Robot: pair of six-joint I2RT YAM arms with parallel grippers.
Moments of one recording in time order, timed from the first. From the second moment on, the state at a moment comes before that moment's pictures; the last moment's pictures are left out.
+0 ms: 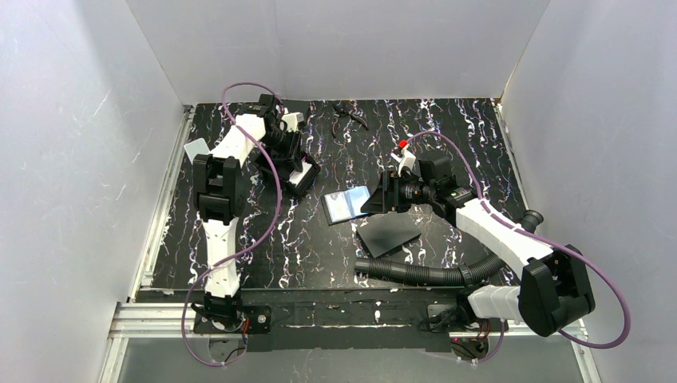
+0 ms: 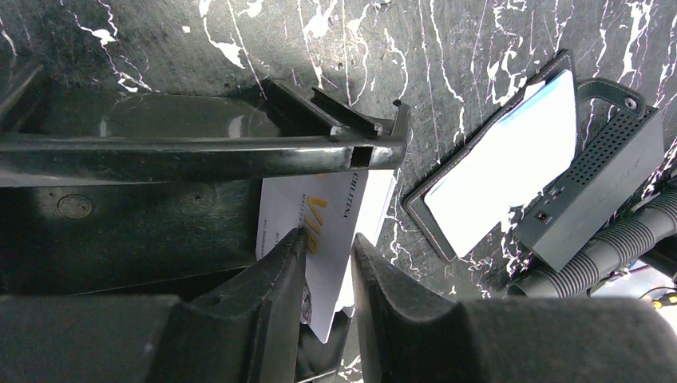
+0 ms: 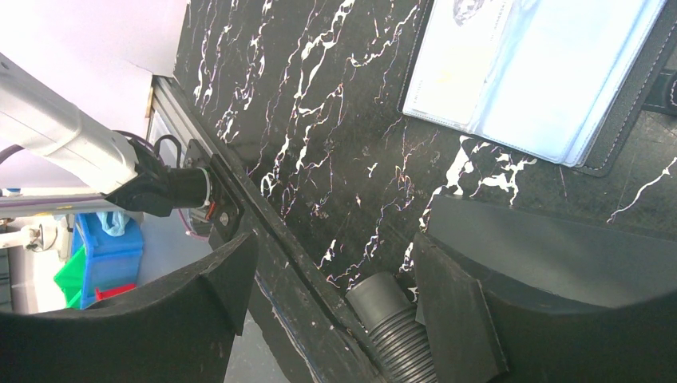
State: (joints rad) left arm -0.19 2.25 1.96 -1.04 0.48 0.04; right arm 0.48 1.26 0.82 -0.18 -0.66 0.49
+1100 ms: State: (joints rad) left arm -0.21 2.19 1.97 -1.09 0.34 0.05; right arm 0.48 1.26 0.82 -0.18 -0.67 0.49
